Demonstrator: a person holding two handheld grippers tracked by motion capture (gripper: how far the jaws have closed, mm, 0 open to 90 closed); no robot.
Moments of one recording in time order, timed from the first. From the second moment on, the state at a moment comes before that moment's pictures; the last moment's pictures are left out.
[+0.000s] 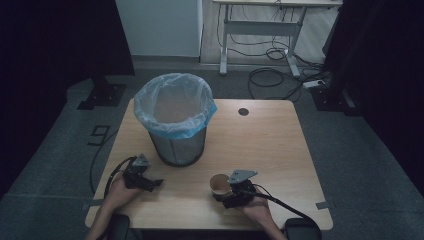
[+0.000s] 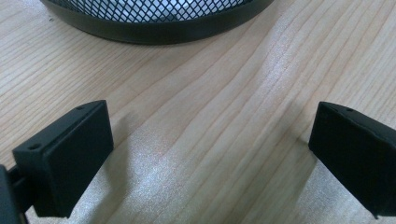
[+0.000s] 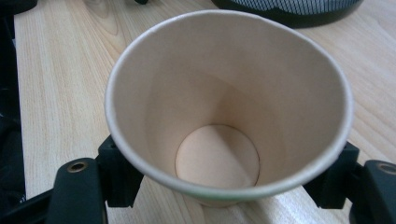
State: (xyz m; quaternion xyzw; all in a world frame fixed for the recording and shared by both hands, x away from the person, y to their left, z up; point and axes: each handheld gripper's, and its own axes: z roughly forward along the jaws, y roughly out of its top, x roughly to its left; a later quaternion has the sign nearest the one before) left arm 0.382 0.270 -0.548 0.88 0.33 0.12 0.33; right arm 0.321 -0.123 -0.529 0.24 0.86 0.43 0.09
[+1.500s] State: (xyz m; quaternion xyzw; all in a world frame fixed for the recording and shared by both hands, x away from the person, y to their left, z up) left arm 0.382 0.270 -0.548 0.88 0.33 0.12 0.33; right arm 0.378 -0.142 -0.435 0.28 0.86 0.41 0.10
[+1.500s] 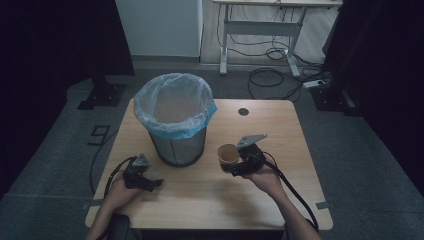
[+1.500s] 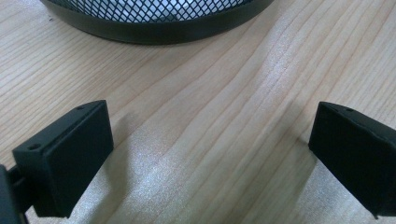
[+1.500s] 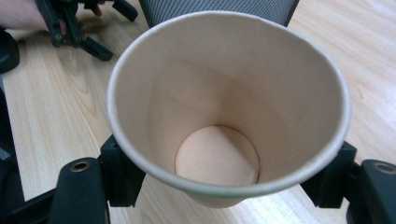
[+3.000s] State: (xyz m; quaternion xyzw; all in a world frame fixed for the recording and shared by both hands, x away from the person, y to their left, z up) left arm 0.382 0.270 -0.548 0.88 0.33 0.12 0.33; right arm 0.436 -0.144 -0.301 0.31 0.85 0.42 0.08
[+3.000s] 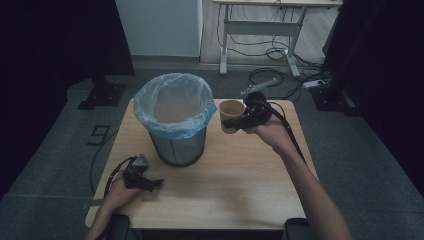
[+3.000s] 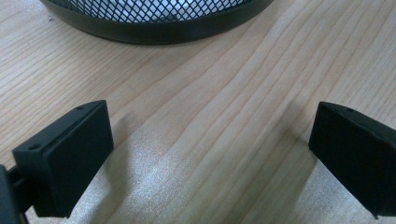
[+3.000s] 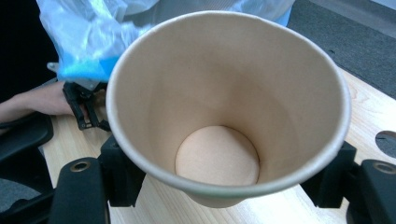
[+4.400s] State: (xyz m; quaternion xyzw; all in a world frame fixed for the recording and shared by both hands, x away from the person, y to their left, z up) left arm 0.382 0.270 -0.548 0.88 0.33 0.12 0.33; right arm 0.500 -0.013 -0.277 0.26 0.87 0.42 0.08
